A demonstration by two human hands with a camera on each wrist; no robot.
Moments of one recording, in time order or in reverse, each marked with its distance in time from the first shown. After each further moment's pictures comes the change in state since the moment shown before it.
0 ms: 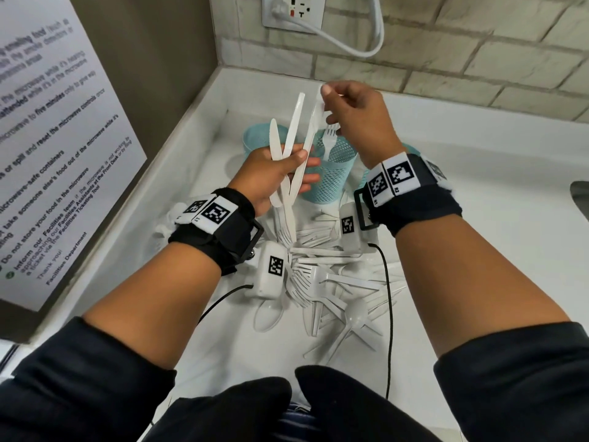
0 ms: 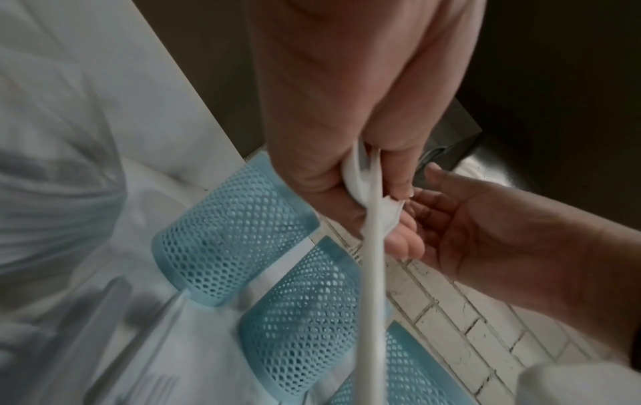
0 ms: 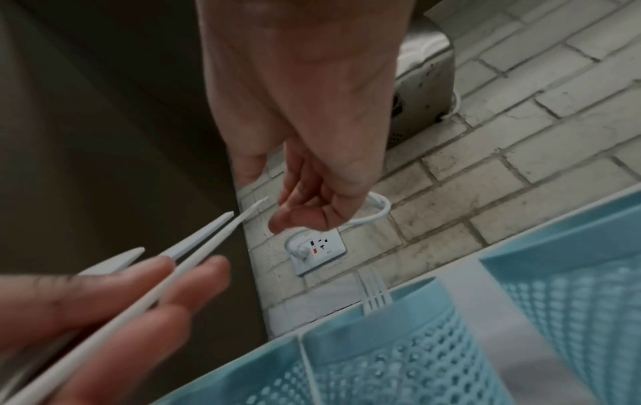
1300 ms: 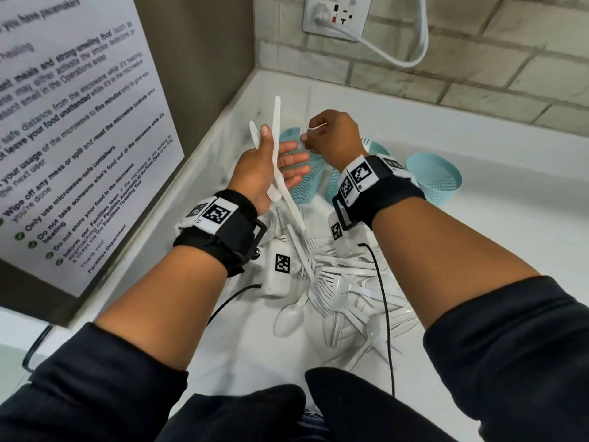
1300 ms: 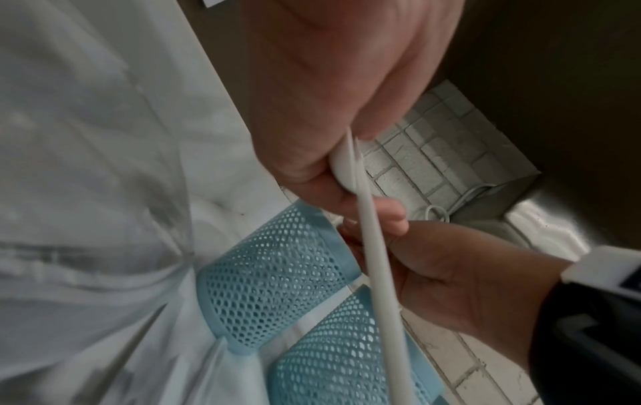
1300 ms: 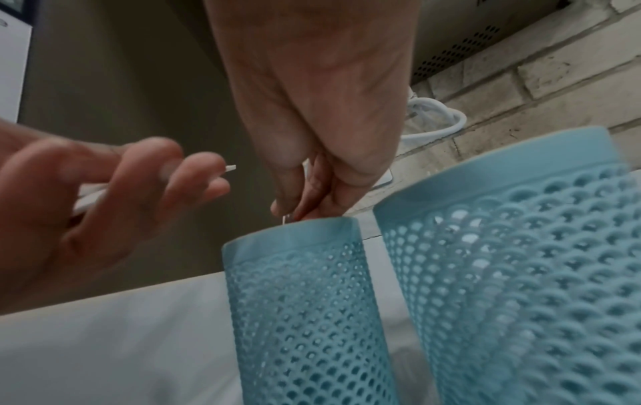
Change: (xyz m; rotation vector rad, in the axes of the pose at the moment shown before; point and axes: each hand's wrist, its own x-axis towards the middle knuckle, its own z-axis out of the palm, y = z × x) left_hand -0.007 0.013 -0.035 -0.118 0.275 -0.025; right_hand 0.021 0.015 0.078 -0.320 -0.158 0.073
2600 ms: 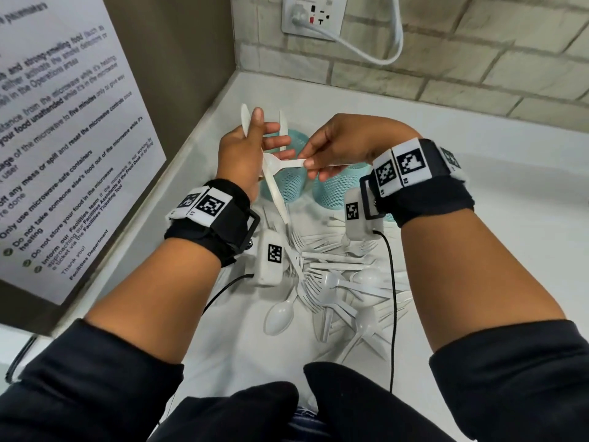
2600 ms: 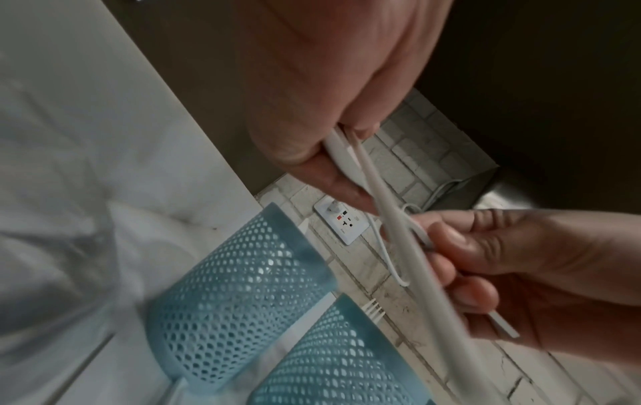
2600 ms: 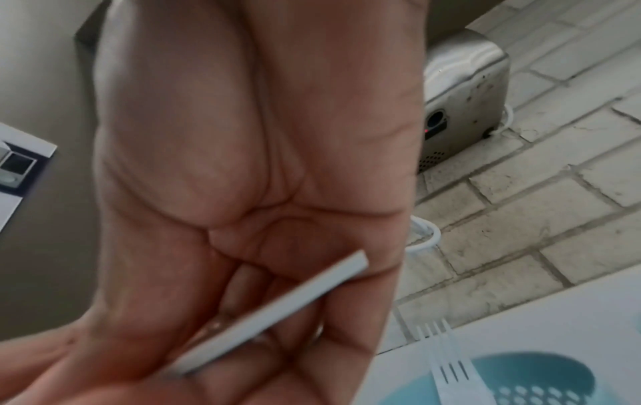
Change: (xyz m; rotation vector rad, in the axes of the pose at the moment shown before) left_hand -0.002 0.013 0.014 0.018 0.105 0.203; right_hand -0.038 -0.023 -0.074 -0.169 -0.674 0.024
